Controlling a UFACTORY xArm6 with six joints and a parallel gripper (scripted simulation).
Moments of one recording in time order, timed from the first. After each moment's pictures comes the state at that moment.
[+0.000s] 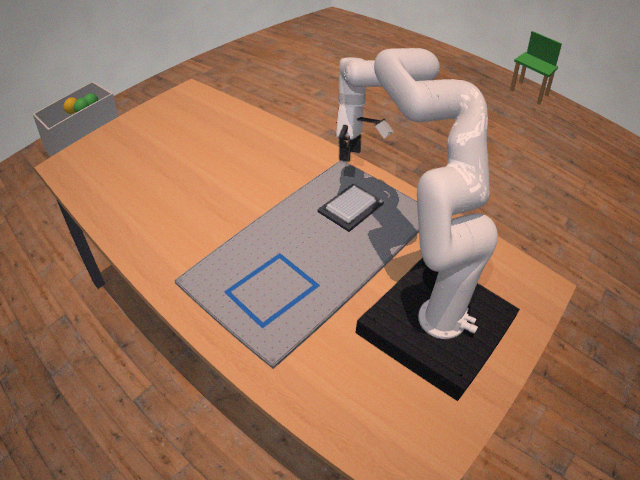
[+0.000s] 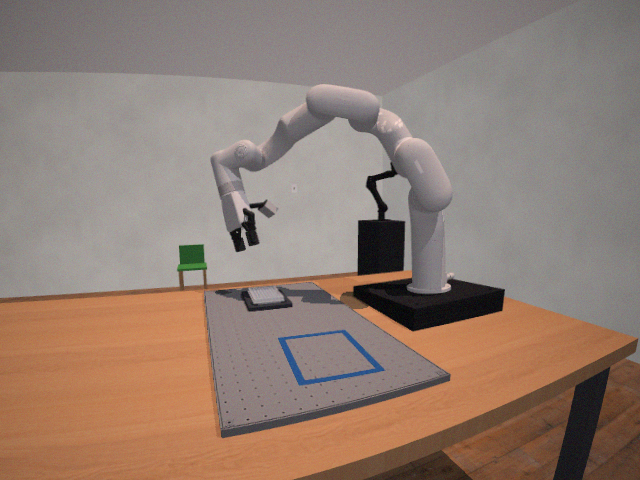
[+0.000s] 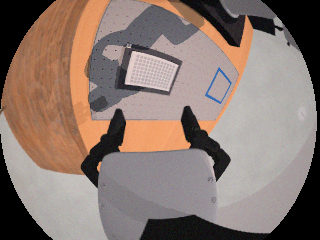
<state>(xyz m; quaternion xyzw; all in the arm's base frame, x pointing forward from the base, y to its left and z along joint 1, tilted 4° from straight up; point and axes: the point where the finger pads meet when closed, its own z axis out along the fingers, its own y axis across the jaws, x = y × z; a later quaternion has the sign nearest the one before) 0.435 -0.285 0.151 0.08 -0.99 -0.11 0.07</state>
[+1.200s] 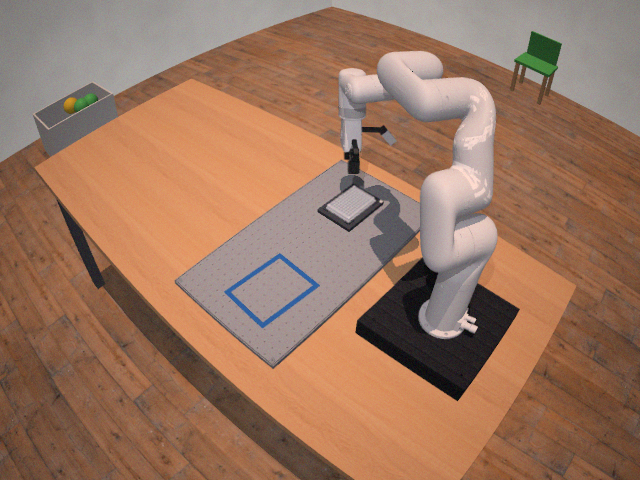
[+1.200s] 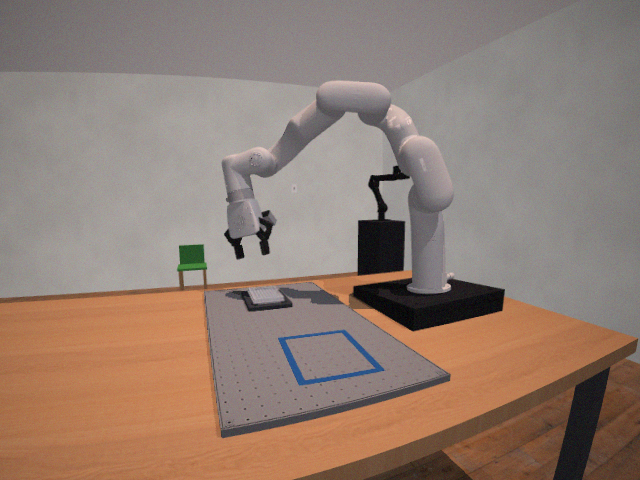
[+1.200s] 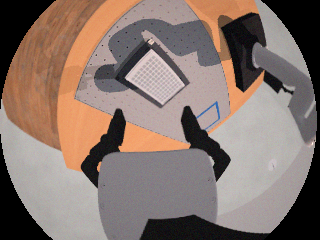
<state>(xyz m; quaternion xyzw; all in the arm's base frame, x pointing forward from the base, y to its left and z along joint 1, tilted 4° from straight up) 0.422 -0.274 0.126 0.31 -0.95 -0.06 0.05</state>
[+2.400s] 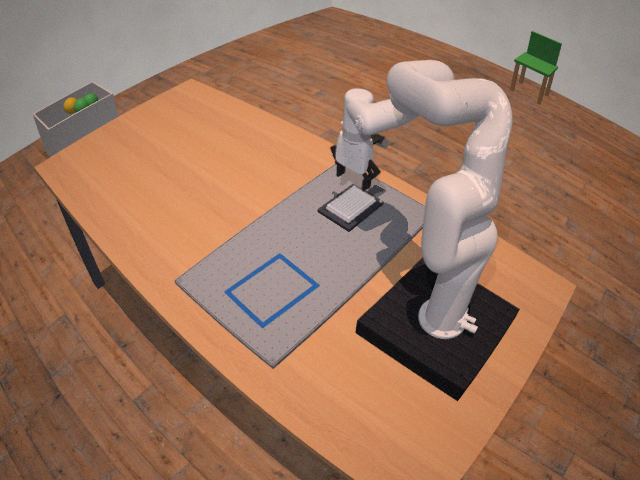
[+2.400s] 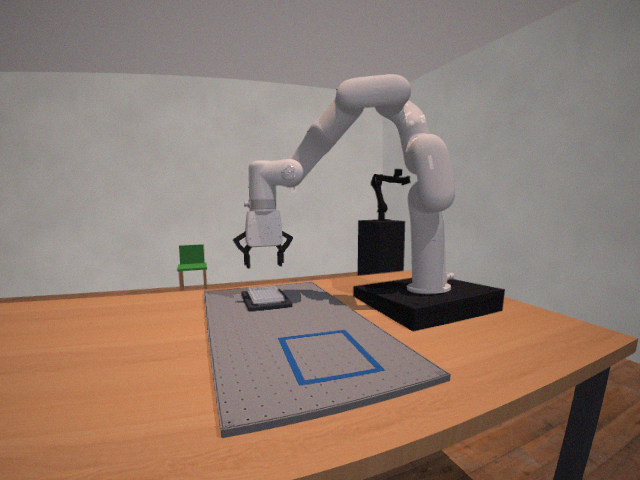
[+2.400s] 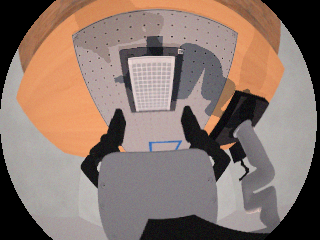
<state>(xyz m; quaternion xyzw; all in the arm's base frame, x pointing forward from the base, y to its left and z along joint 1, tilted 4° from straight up) 0.399 -0.247 0.097 0.64 -0.77 0.03 0.02</state>
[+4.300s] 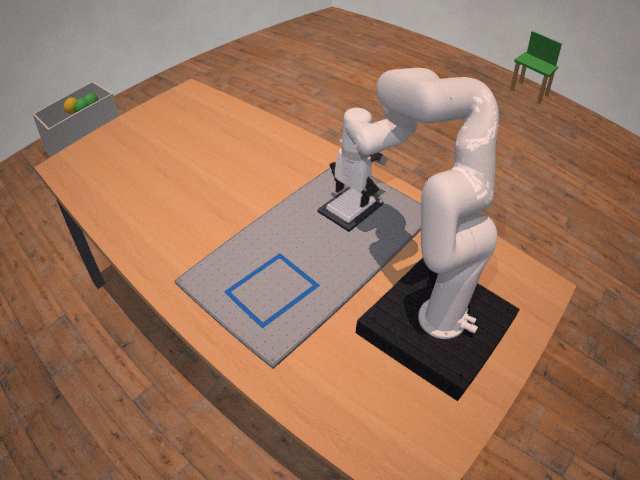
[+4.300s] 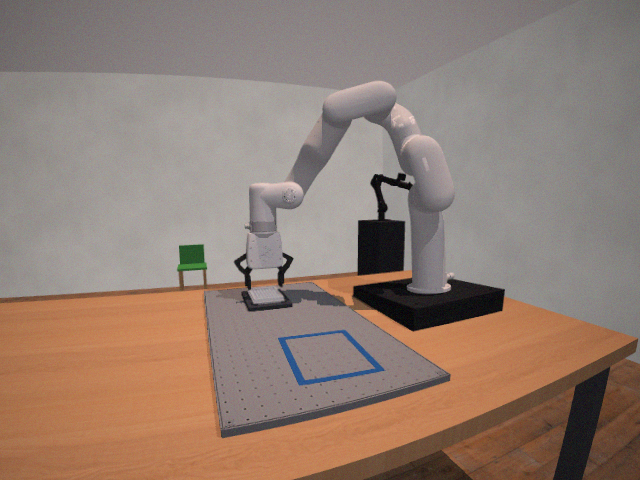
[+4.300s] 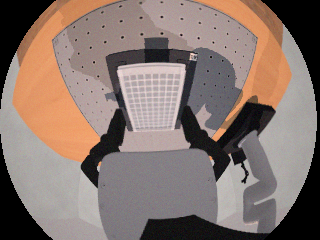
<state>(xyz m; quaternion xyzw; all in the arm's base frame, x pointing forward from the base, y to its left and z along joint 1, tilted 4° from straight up) 0.399 -0.251 0.036 0.64 -0.77 0.03 0.02</state>
